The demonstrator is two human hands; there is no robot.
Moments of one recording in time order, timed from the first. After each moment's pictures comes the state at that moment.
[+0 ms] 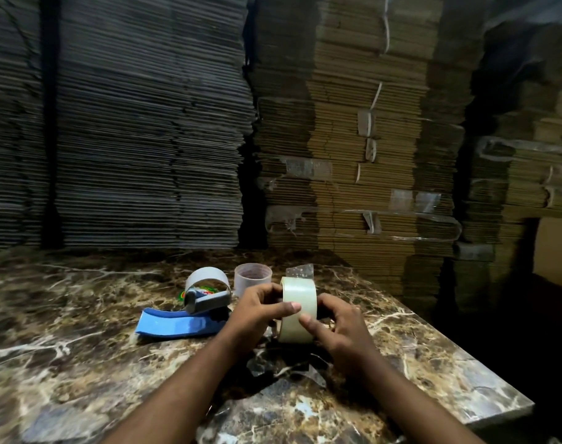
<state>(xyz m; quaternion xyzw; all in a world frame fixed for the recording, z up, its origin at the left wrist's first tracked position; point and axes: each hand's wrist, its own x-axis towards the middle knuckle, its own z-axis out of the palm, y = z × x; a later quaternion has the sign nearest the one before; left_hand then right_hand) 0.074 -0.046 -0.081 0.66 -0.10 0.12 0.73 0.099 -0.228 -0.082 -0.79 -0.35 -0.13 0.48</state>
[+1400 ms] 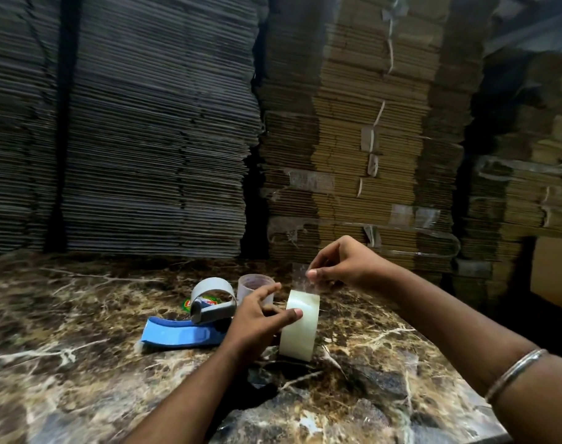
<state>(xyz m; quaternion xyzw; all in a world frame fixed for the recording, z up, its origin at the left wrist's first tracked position) 0.064 -0.046 -0.072 0.69 -0.05 0.16 0.70 0.126 -0.219 0.053 -0.86 -0.33 0.04 0.38</state>
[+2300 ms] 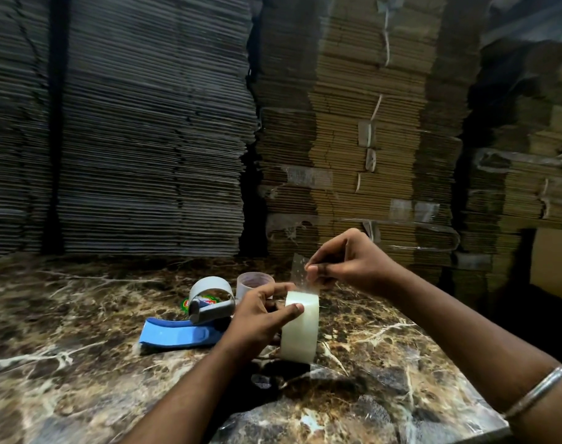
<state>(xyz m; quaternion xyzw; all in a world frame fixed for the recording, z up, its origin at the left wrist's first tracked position) 0.064 -0.049 -0.066 0.70 -0.08 0.15 0.69 0.116 -0.227 0.049 -0.81 -0.44 -0.04 0.39</state>
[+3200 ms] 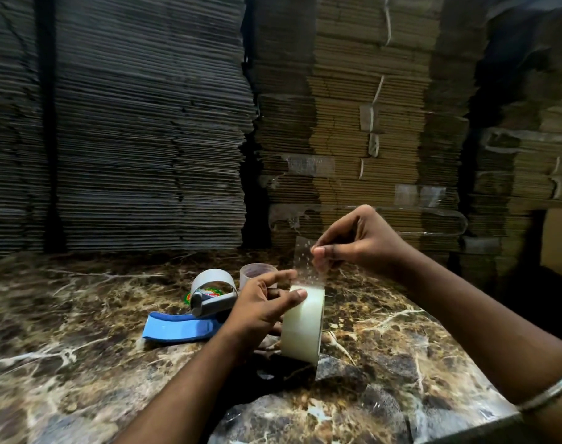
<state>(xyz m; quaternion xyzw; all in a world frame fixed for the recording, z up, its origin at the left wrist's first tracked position) 0.060 -0.049 -0.059 0.67 -0.09 0.11 0.73 0.107 -0.231 0.058 -0.77 -0.46 -0.06 0.44</state>
